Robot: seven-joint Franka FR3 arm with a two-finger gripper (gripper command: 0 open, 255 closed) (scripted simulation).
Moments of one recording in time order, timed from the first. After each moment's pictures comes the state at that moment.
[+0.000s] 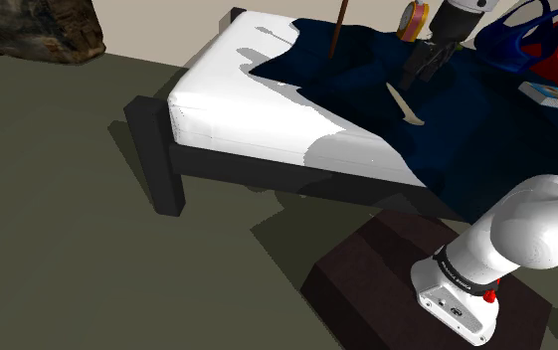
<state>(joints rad) -0.01 -0.75 0.00 -2.35 -0.07 1.71 0.01</state>
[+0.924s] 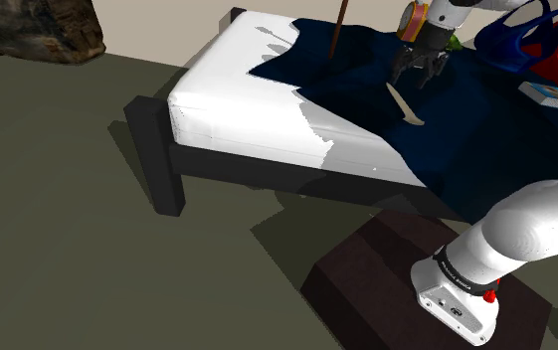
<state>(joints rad) -0.19 -0.41 -0.15 -2.22 -0.05 1.85 0.21</state>
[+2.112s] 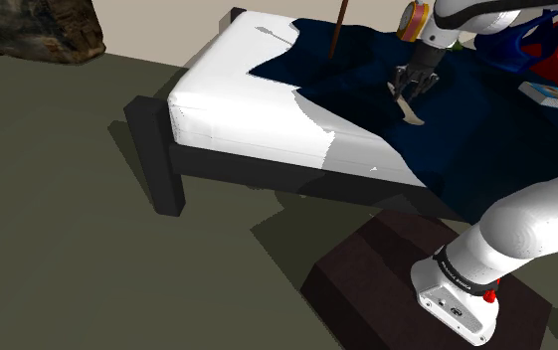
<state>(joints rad) -0.23 -0.31 -0.21 -2.25 -0.03 1.96 0.27</state>
